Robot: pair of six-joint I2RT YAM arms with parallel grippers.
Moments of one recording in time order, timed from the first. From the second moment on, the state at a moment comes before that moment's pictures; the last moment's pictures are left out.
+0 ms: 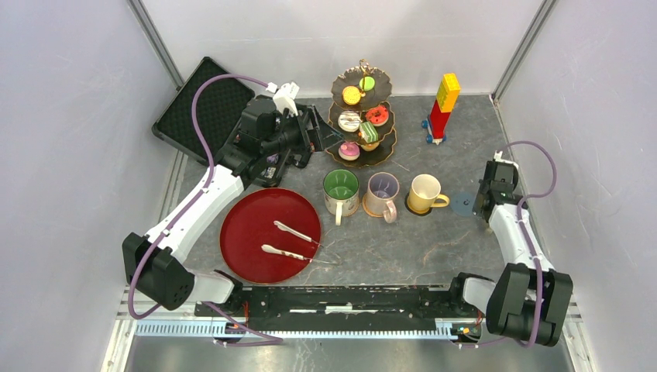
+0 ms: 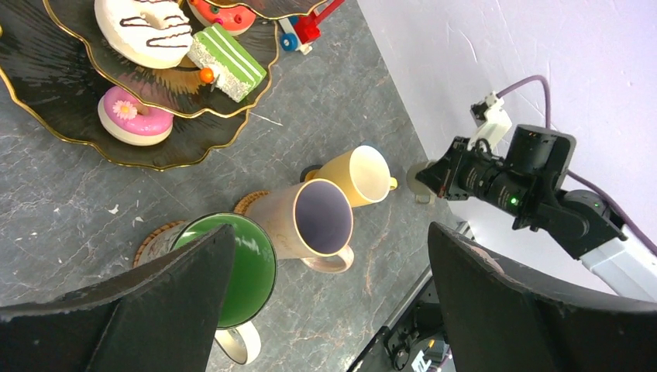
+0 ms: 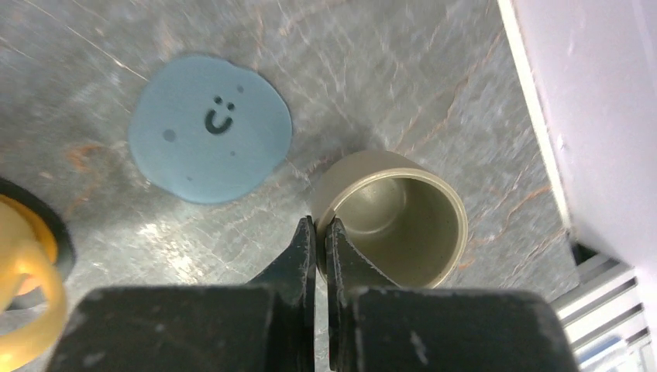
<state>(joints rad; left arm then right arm) -0.49 1.36 1.27 -0.22 0.38 -0.62 -0.23 1.15 0.65 -0.48 0.31 0.11</state>
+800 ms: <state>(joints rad) -0.49 1.36 1.27 -0.21 0.40 -0.62 -0.13 1.36 0.83 -0.48 0.00 -0.28</state>
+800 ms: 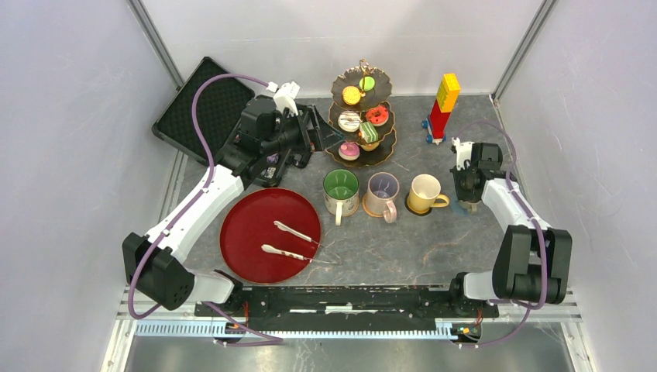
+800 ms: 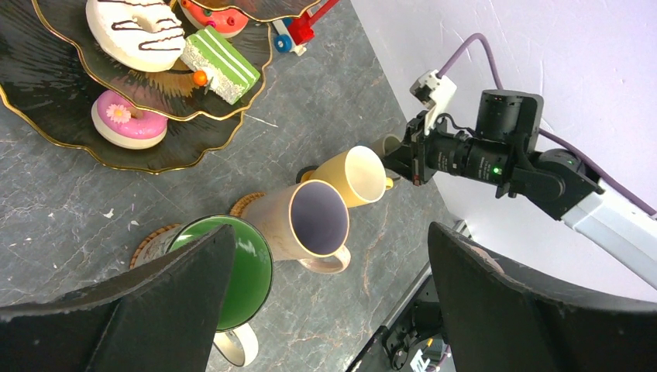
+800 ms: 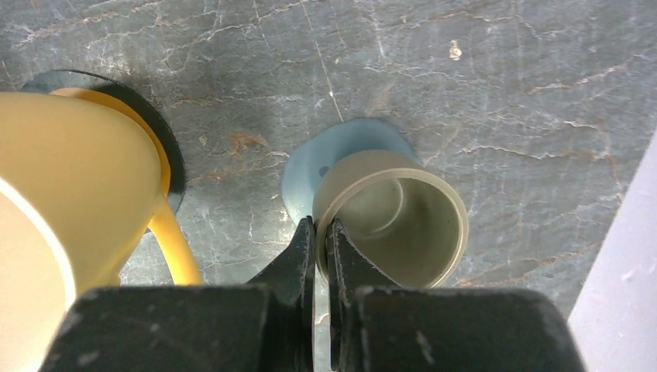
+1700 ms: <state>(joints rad) -0.48 1.35 1.27 -0.22 0.35 -0.61 -0.11 1.20 0.97 -0.58 0.02 -0.18</state>
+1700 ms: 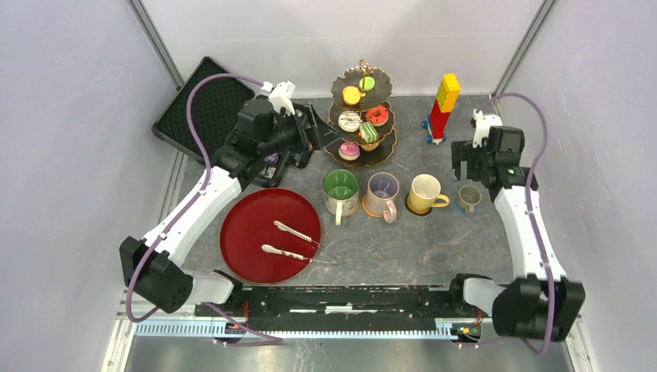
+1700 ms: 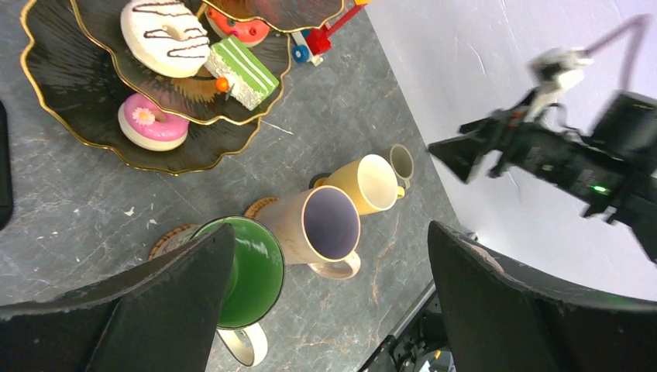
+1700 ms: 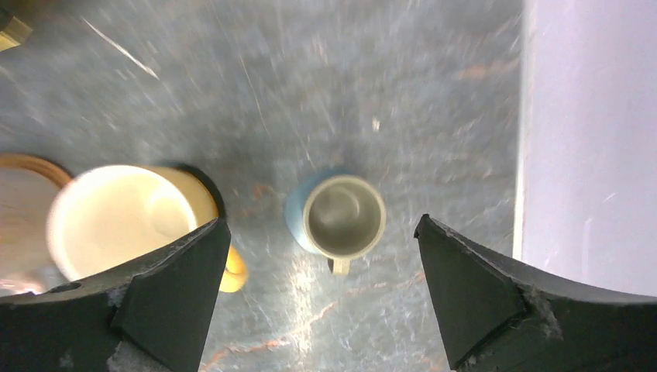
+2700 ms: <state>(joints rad) -0.51 0.77 1.38 -0.20 0.11 -0.41 0.06 0.63 1.24 -0.53 -0.23 -0.12</state>
